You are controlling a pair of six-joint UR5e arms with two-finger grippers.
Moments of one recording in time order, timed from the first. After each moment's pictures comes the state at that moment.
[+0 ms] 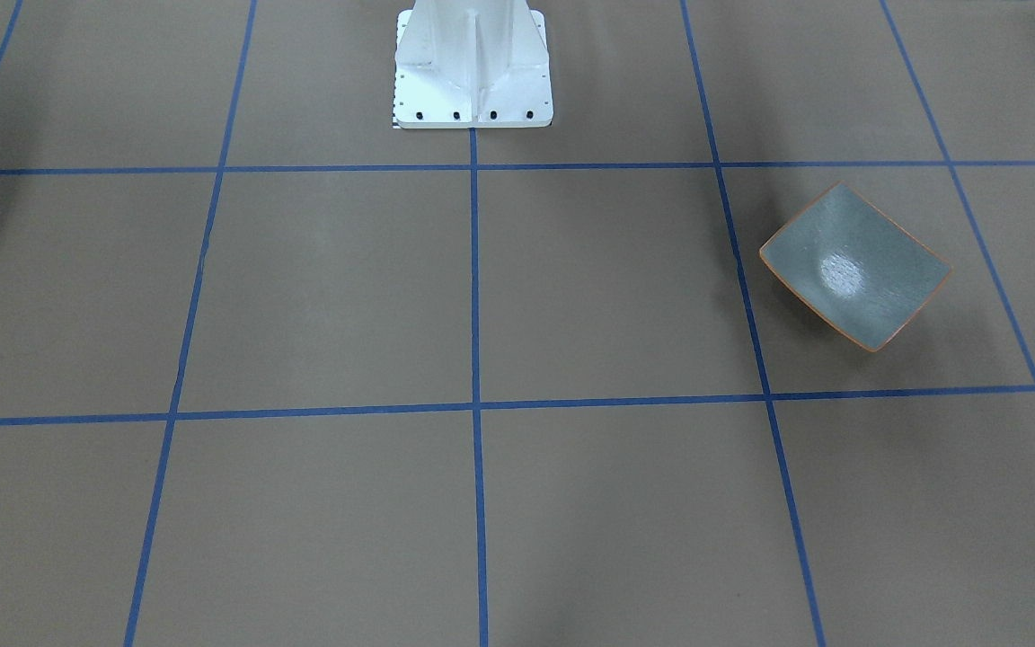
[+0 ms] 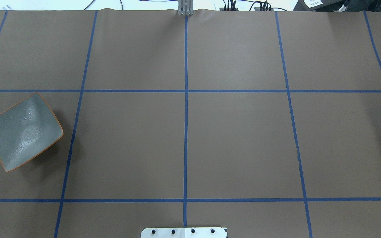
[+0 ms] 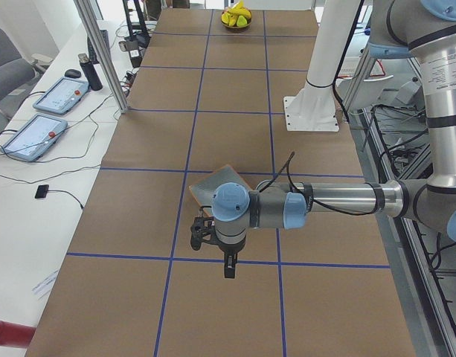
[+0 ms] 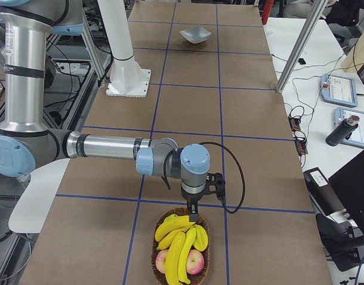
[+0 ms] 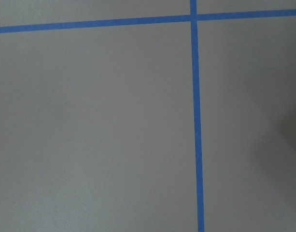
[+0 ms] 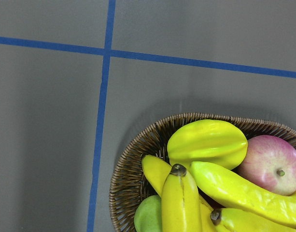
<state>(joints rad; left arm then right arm) -1.59 -1.32 -1.81 -1.56 -2.32 0.08 1.62 -1.70 1.69 -1.59 2.25 -0.16</state>
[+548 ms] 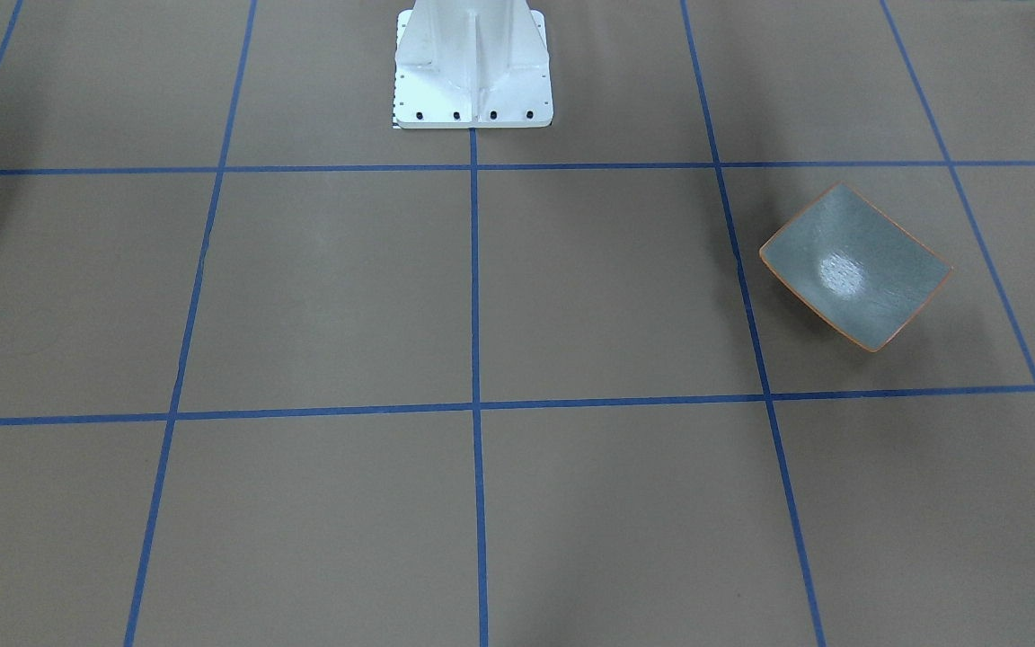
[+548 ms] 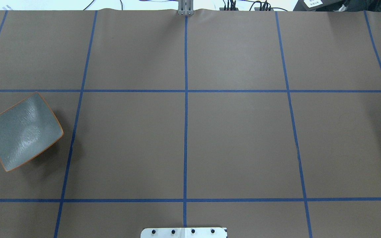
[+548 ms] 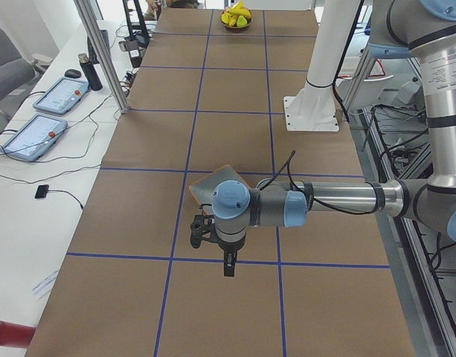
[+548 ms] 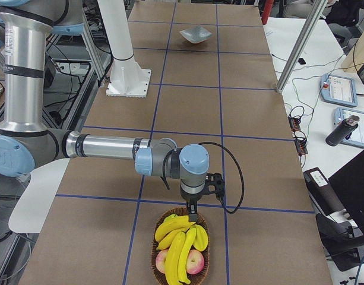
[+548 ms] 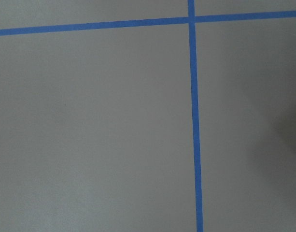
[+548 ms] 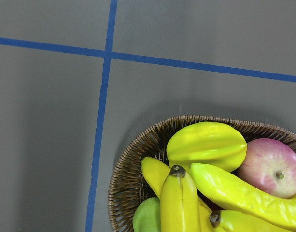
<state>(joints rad) -1.60 -1.32 -1.82 -1.56 -2.32 0.08 1.63 -1.70 1.70 -1.59 2.25 -0.17</state>
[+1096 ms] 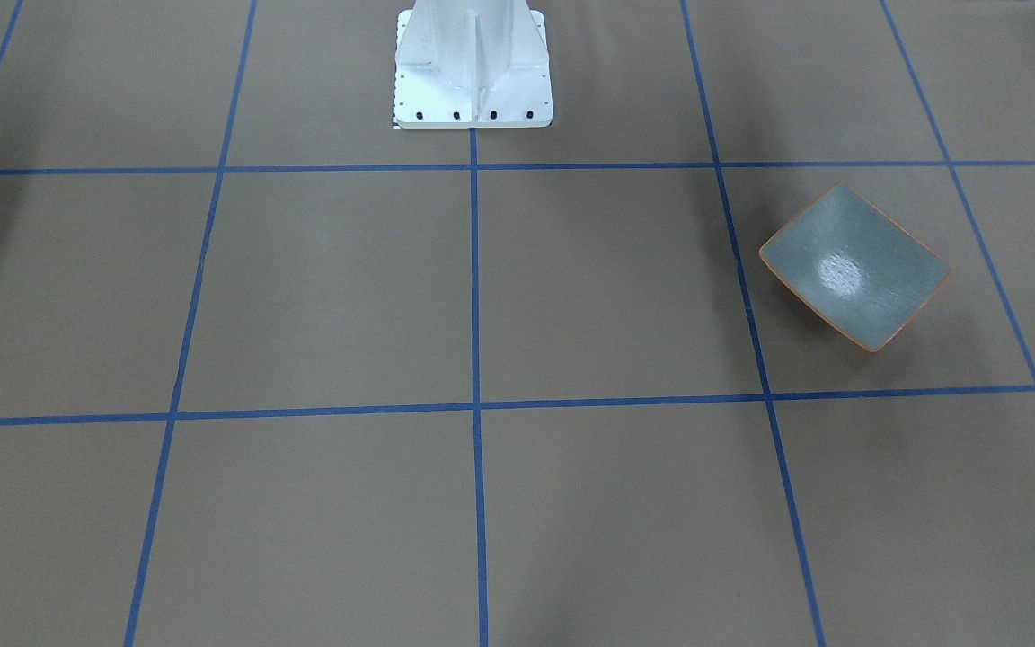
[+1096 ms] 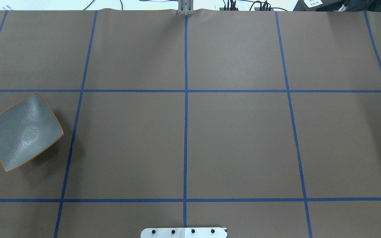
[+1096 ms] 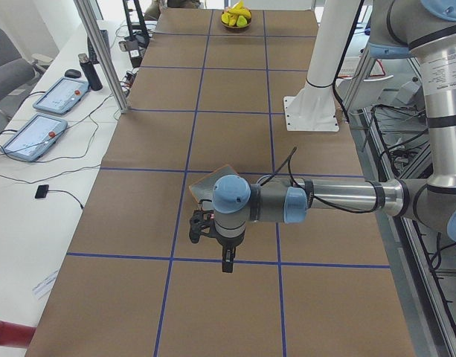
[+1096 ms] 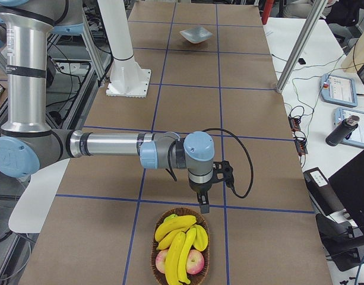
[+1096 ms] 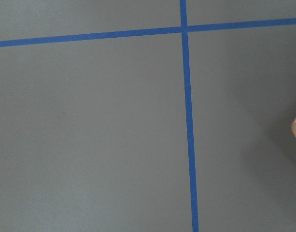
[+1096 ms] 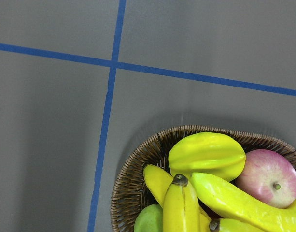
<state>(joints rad) -1.60 -1.32 -1.84 -1.56 -2.32 0.07 1.63 -1.65 1.71 -1.50 2.24 -0.14</state>
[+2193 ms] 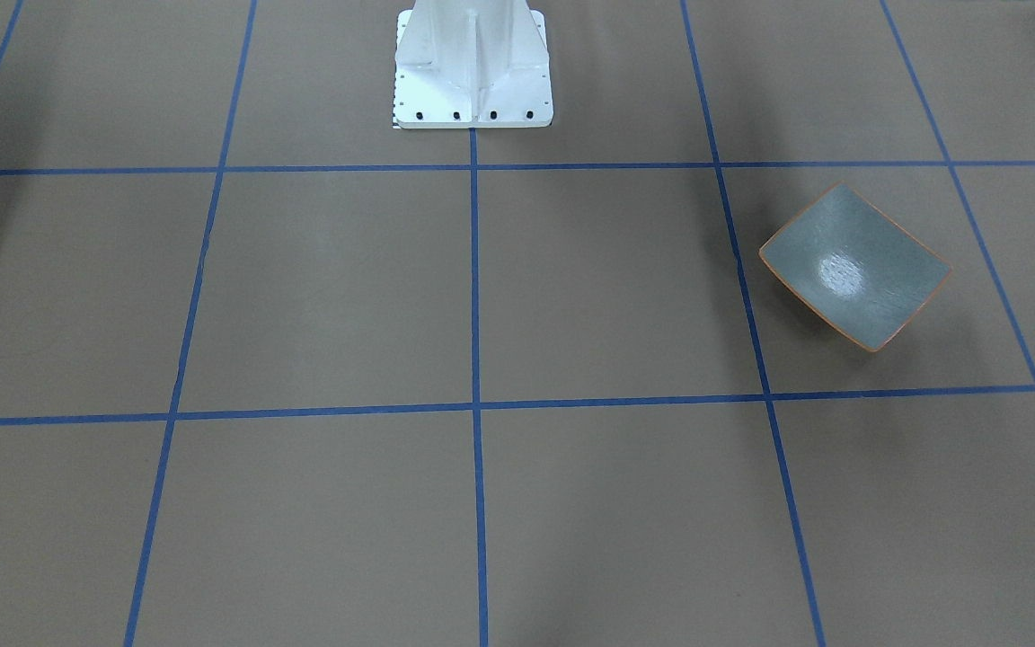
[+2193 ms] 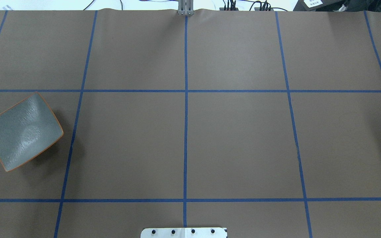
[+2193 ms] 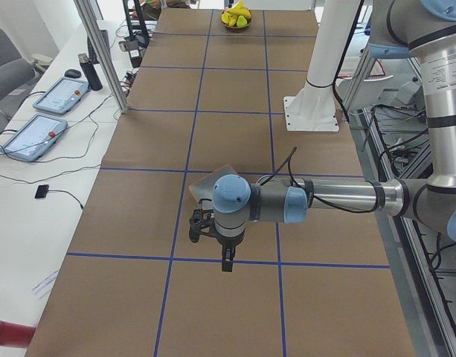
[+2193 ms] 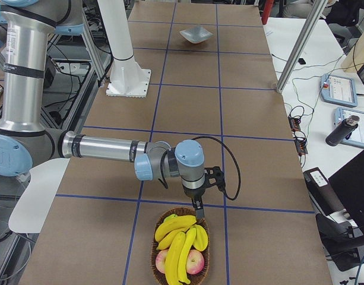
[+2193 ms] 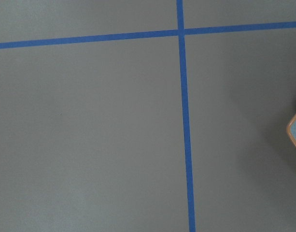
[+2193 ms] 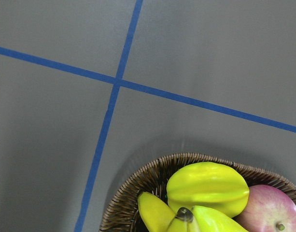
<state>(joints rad) -1.60 -1.32 -1.84 -1.57 -2.33 0.07 1.51 -1.75 1.67 -1.32 2.13 -0.09</state>
